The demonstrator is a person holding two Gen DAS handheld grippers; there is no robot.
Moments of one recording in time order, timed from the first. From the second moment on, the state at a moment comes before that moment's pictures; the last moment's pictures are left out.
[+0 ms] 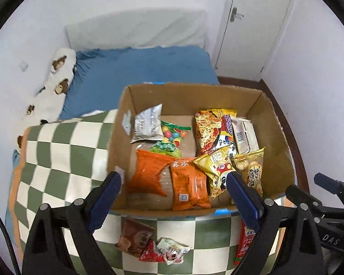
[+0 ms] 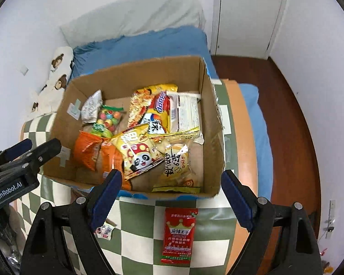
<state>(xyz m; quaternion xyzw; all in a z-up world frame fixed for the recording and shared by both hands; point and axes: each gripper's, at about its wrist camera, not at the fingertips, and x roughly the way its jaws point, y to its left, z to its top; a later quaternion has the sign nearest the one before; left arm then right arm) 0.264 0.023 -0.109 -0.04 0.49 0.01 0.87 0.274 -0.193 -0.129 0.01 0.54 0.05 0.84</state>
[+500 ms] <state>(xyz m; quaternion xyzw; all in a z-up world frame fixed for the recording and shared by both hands) 0.173 0.025 -0.049 -0.03 0.41 0.02 0.91 0.184 -0.188 -0.056 0.00 0.45 0.04 0.89</state>
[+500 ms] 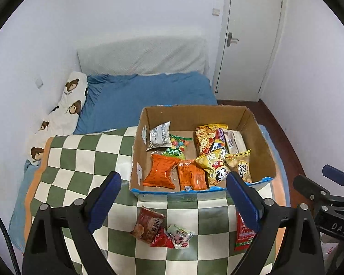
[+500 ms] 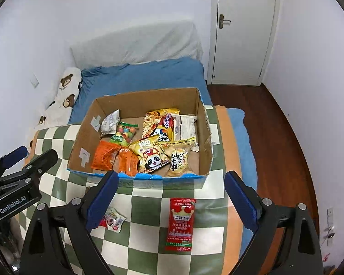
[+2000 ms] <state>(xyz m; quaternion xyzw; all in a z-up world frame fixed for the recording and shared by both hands) 0.179 0.104 -0.310 -0.08 0.66 0.06 0.75 0.175 -0.204 -0.314 0.07 0.68 0.02 0.73</state>
